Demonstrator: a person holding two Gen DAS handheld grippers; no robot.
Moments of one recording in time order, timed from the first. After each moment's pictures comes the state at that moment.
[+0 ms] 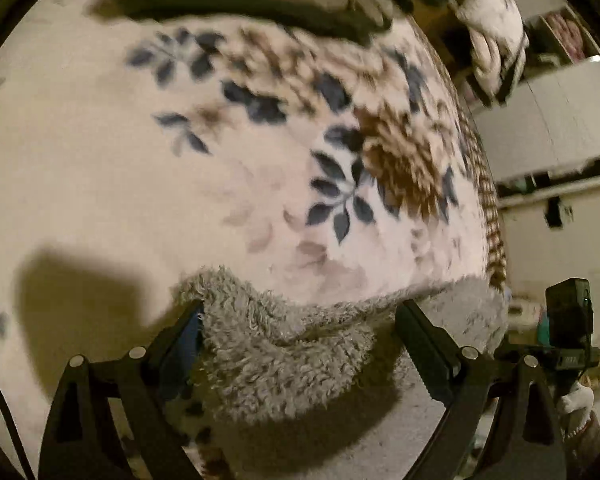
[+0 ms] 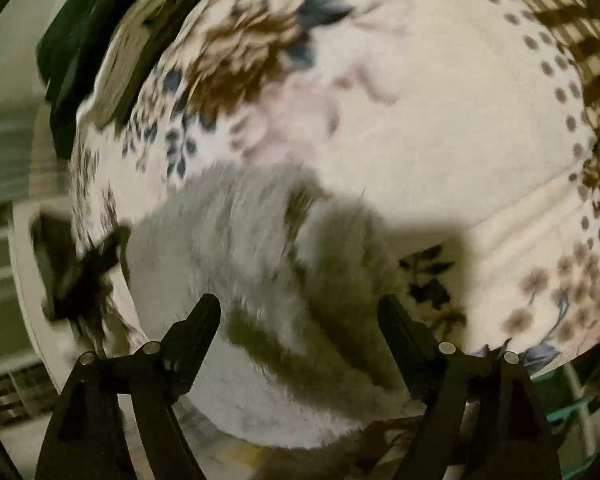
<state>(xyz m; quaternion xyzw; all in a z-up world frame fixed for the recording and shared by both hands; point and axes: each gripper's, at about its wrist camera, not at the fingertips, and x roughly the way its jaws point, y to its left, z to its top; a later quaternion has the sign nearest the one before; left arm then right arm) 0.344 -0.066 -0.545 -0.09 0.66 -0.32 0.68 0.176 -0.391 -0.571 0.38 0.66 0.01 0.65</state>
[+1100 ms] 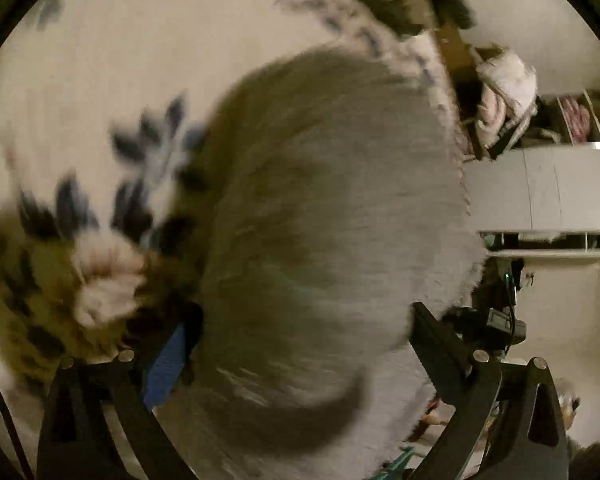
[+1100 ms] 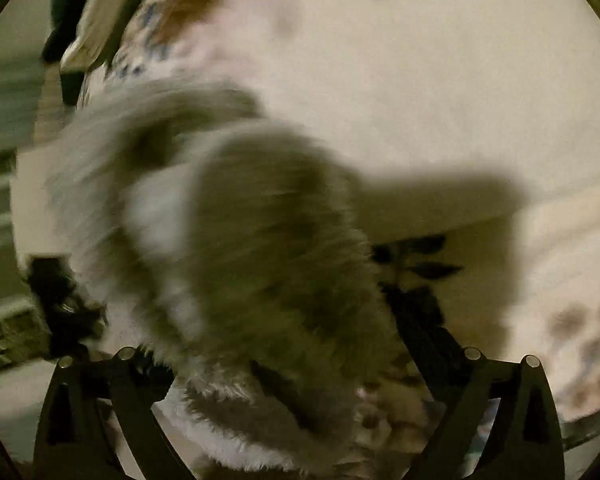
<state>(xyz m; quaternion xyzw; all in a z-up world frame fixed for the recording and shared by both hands) 0.212 -0.001 -0.571 -0.27 0.66 -0.26 0.65 0.159 -0.399 -0.666 0.40 0.69 0.10 0.60</state>
